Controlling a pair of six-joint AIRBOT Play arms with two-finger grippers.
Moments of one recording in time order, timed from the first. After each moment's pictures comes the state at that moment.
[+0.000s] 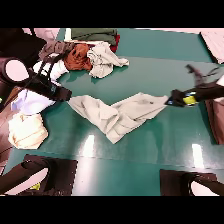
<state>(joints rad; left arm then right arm) -0.15 -1.00 1.16 1.42 -1.34 -1.54 -0.02 -1.20 1.17 -1.03 1.34 1.49</state>
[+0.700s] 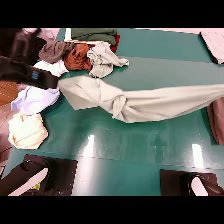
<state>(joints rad) -0.15 -0.88 1.31 1.49 -1.34 -1.55 -0.38 -0.73 1.35 -1.08 1.38 1.54</state>
